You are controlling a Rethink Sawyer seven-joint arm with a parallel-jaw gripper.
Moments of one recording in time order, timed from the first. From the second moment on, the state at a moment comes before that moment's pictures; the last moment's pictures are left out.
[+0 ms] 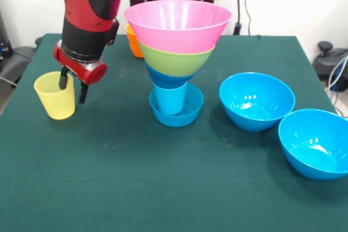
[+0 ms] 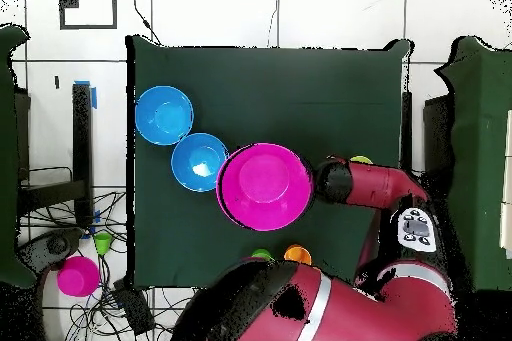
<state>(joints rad) -0.39 -0.38 -0.19 1.47 -0.33 0.35 2.24</state>
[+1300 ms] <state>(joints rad) -0.48 -0.51 -0.08 1.50 -0.34 0.35 2.24</state>
